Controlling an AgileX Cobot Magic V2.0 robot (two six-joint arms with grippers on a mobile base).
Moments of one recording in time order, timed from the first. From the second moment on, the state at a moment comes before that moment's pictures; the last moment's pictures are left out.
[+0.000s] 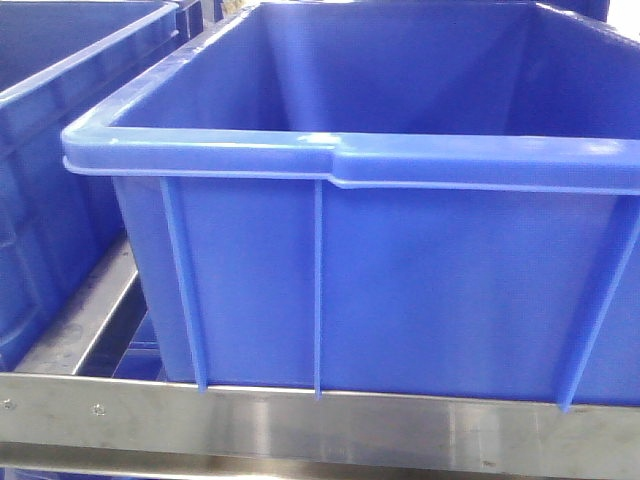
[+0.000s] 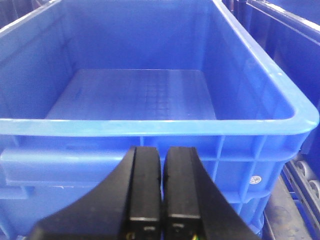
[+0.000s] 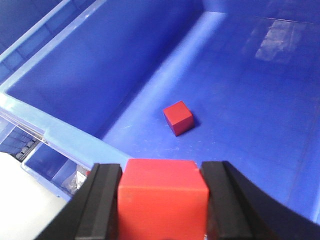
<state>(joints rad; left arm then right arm) -0.09 -0.01 0.01 0.01 0.13 -0.02 0.65 0.47 -0.51 -0.15 0.48 0.38</state>
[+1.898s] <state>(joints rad) -0.09 -0.01 0.01 0.01 0.13 -0.02 0.56 1.36 -1.24 -0.25 0.88 0.39</state>
